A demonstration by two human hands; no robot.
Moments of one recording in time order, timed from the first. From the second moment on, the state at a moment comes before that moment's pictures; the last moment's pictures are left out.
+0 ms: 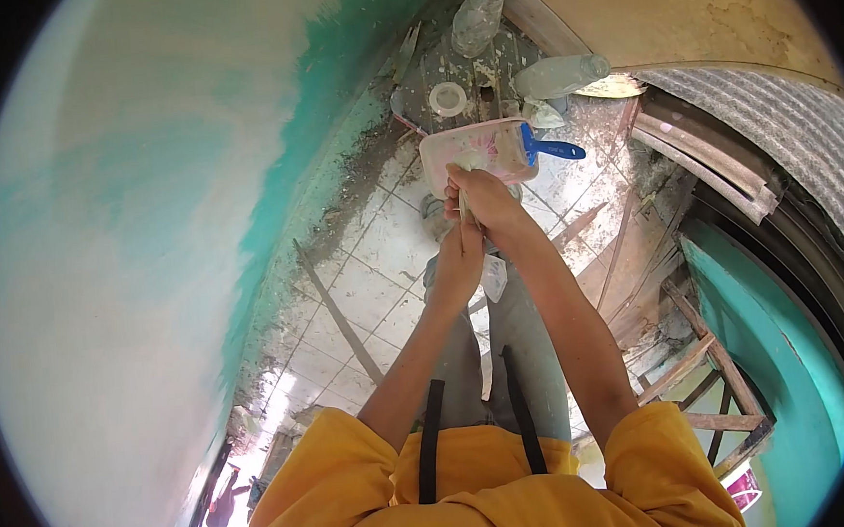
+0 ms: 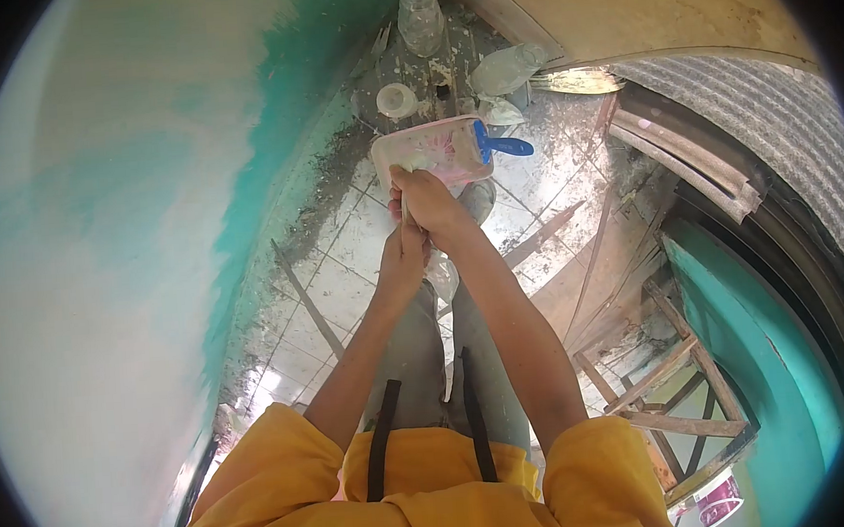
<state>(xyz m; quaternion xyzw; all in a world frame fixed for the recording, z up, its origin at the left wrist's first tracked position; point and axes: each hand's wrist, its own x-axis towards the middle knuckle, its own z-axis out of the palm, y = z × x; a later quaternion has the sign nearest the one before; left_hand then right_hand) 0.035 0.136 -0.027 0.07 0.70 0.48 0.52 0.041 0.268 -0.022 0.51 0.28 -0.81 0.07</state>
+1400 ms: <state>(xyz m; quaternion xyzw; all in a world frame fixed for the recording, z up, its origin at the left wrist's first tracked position) 0.030 0.125 -0.058 0.05 0.56 0.48 0.67 0.069 0.256 -0.065 0.39 0.54 -0.75 0.04</state>
